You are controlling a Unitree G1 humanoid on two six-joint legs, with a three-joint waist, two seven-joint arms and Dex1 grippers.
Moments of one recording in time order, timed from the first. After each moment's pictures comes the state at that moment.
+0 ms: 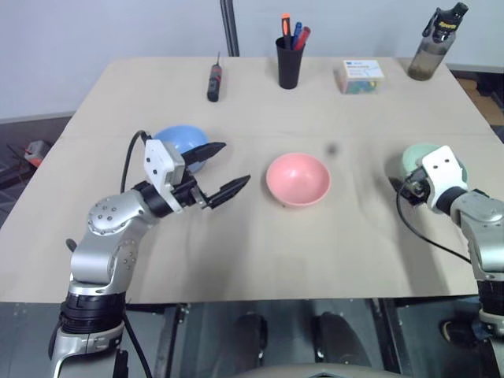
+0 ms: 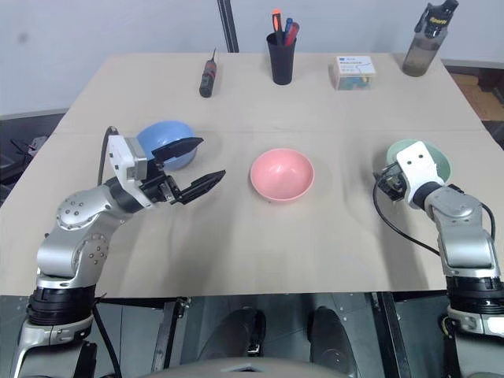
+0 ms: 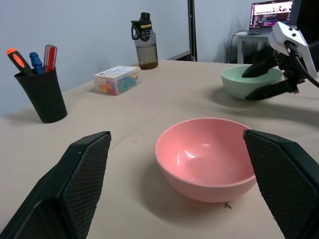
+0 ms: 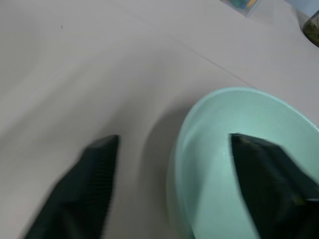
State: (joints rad) left arm -0.27 0.61 0.16 -0.25 -0.53 0.24 -0.87; right arm -0.35 -0.62 -0.14 -0.07 0.02 0.54 0.55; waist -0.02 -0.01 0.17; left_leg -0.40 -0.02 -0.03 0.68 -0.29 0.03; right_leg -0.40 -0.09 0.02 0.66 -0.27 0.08
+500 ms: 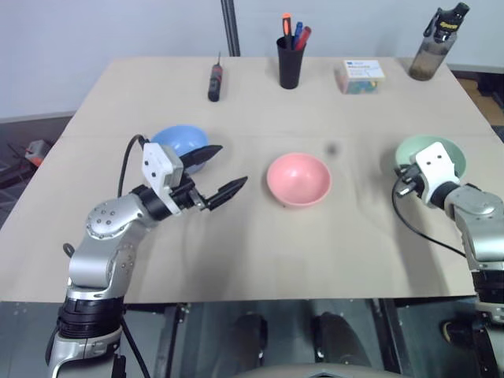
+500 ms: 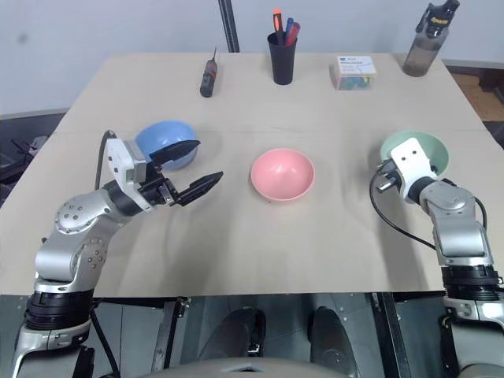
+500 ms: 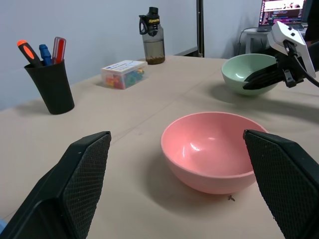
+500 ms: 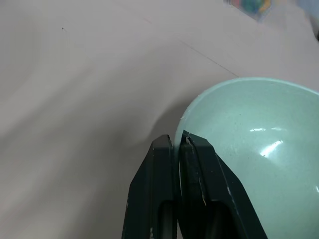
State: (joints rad) left arm -0.24 0.61 0.16 -0.26 -0.53 0.24 -0.83; right arm -0.41 -0.62 -0.09 0.01 0.04 0.43 0.60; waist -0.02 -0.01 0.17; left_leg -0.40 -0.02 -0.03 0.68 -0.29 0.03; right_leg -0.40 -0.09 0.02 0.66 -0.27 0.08
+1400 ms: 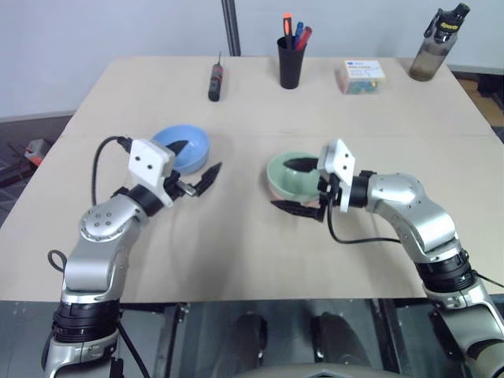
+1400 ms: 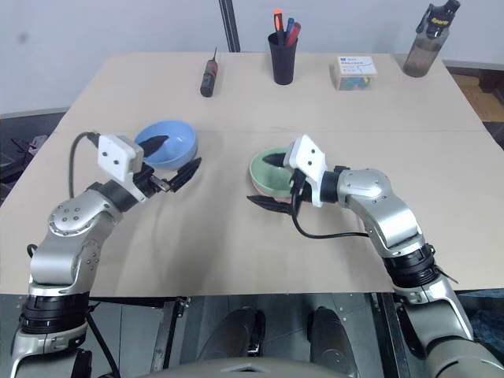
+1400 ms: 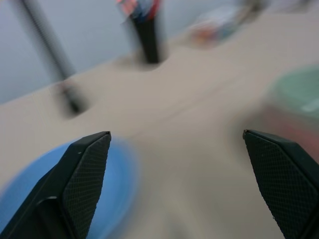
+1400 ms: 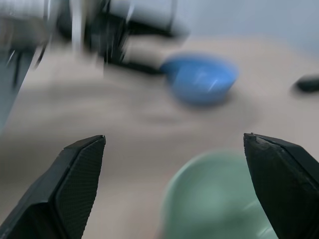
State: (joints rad) left arm -0.23 0.66 0.15 -0.28 -0.17 0.40 -0.42; right arm -0.62 -0.37 0.15 -0.23 0.37 0.47 0.84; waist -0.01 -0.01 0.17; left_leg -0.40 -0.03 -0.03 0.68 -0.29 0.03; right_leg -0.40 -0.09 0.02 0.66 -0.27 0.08
